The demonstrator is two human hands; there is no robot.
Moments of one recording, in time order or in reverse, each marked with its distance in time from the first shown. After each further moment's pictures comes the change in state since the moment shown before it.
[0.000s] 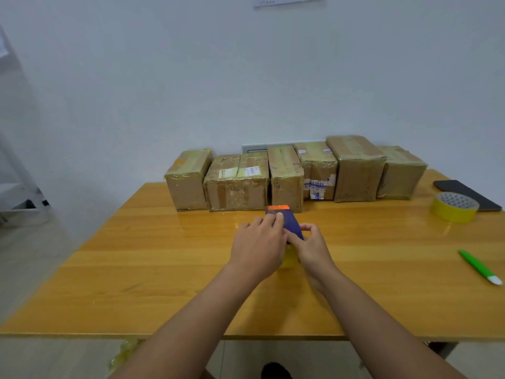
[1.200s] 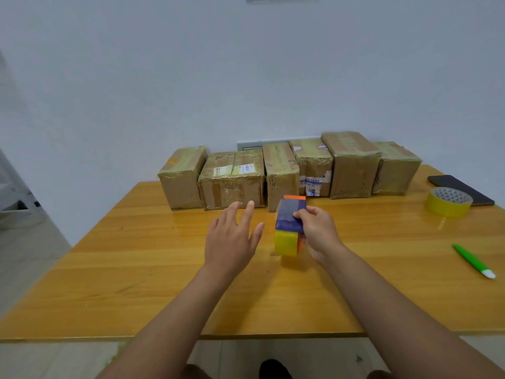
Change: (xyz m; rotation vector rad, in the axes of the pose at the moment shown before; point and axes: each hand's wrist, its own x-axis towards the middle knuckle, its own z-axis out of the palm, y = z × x) left_hand -0.010 -0.042 0.034 -0.034 0.240 -0.145; right_hand 0.031 -0.025 -0.010 0.094 0.119 0.029
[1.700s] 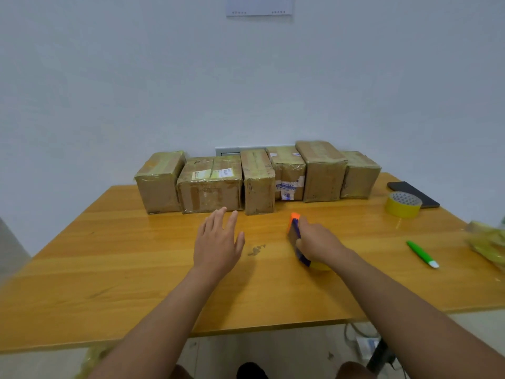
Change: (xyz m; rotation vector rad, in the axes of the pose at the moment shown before) left_hand -0.006 0.013 0.021 -0.038 -0.126 -0.062; right_hand -0.021 -0.016 -0.061 -1.492 -0.162 -0.196
